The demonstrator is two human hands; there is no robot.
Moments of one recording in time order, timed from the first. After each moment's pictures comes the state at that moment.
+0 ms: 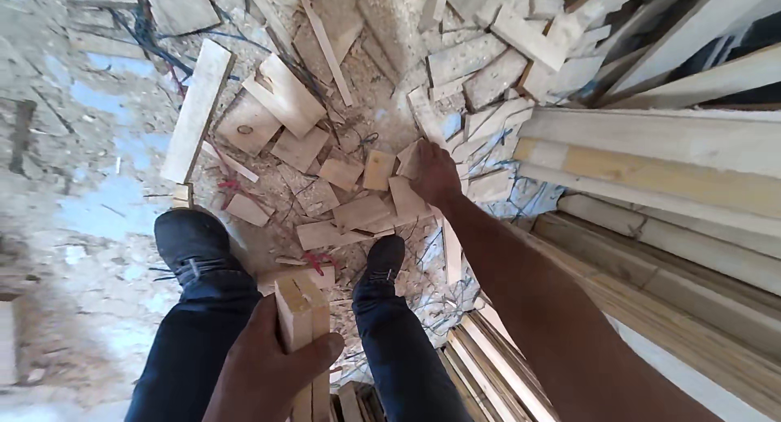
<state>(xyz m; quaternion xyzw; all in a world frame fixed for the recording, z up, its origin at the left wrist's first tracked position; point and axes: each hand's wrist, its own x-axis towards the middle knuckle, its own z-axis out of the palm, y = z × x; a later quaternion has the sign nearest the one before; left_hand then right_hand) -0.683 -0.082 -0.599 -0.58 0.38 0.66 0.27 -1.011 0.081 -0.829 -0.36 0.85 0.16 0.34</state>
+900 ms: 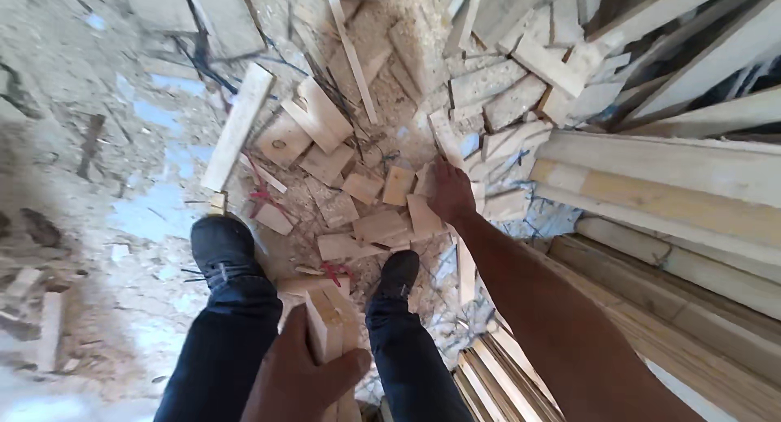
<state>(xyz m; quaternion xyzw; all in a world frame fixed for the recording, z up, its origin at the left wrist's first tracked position) -0.685 -0.094 -0.596 -0.58 0.37 0.67 0.29 -1.005 0.079 -0.837 -0.37 0.85 0.17 0.34</state>
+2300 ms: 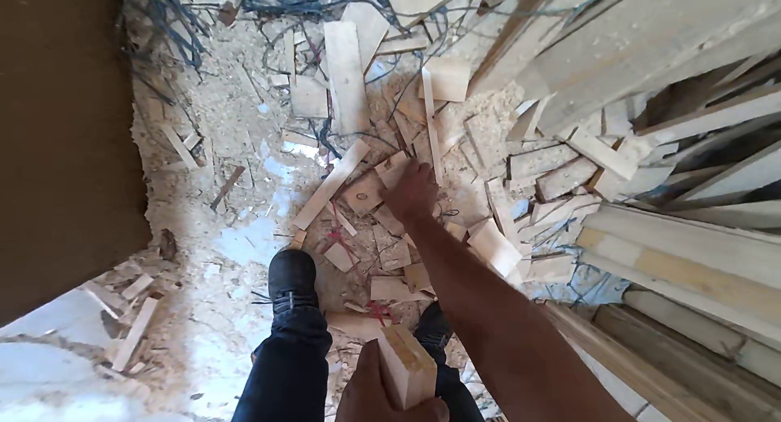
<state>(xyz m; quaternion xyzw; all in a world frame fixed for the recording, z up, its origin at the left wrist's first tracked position) -0.679 -0.139 -0.589 -0.56 0.34 0.71 0.27 -0.884 -0.187 -0.850 -0.28 0.90 0.10 0.31</state>
